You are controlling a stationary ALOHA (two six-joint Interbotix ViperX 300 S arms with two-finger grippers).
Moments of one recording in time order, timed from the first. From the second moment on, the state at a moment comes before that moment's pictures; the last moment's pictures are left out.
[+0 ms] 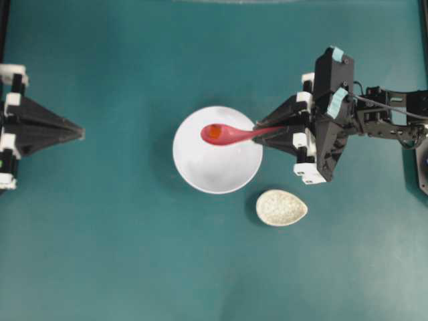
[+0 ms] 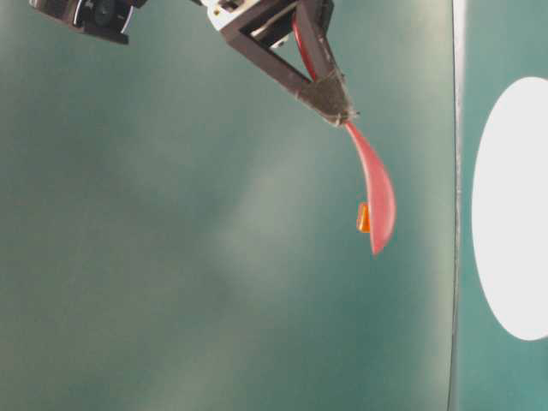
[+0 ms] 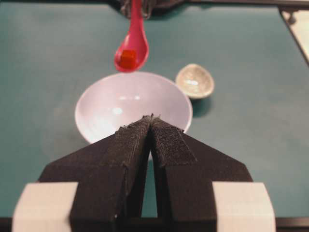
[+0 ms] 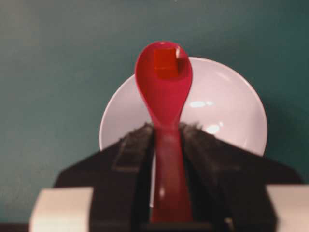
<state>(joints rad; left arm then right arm) -0.01 -0.98 1.16 0.00 0.00 -0.02 -0.04 -0.32 0.84 0.39 -0.06 -0.12</state>
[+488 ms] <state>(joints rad) -0.01 -0.98 1.16 0.00 0.01 -0.02 -0.04 -0.33 0.83 0.34 -0.06 -0.12</state>
